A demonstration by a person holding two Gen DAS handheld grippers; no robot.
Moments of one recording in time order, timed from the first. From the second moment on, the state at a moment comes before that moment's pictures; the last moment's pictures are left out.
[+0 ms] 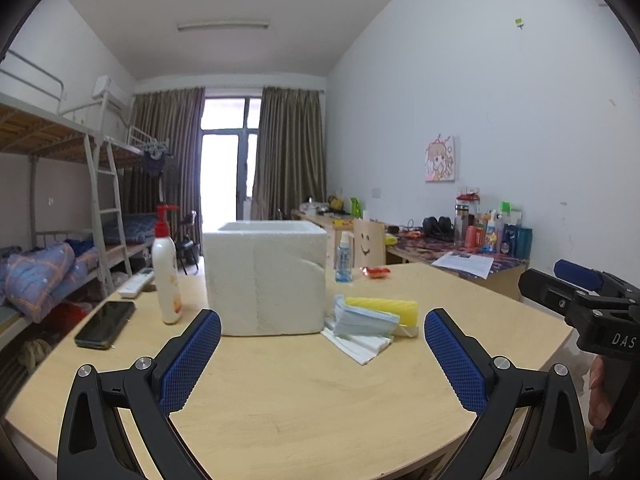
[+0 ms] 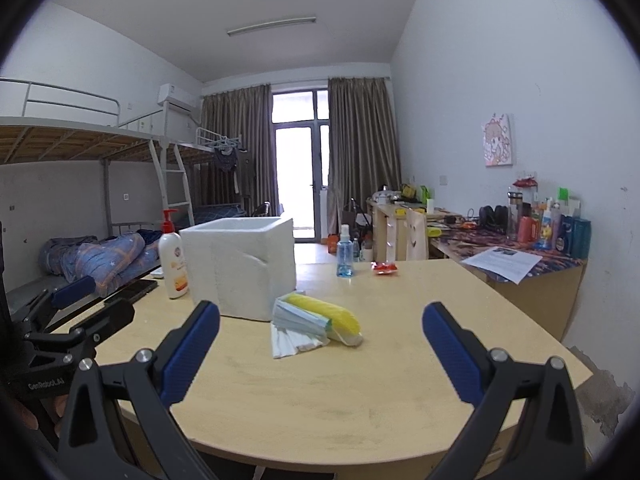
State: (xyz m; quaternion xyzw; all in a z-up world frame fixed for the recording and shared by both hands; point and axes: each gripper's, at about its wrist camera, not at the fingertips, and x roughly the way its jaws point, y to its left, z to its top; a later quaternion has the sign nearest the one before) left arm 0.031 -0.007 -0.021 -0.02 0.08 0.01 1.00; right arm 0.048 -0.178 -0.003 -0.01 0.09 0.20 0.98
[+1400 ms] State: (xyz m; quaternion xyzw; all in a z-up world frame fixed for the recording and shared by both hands) left arm 0.187 -0.032 -0.048 0.00 0.25 -0.01 0.97; right arm 0.190 -0.180 -0.038 -0.03 0.23 0.21 0.95
